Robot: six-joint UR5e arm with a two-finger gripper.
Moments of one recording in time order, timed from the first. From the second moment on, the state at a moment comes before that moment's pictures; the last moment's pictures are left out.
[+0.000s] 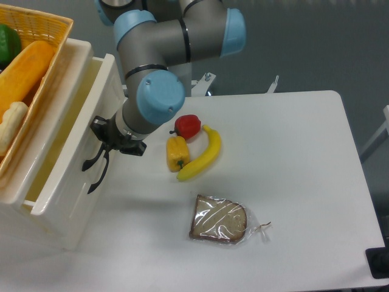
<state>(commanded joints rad) 2.23 -1.85 -1.53 -1.64 1.15 0.67</state>
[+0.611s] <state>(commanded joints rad) 2.20 -1.85 -1.53 -1.64 1.15 0.66</state>
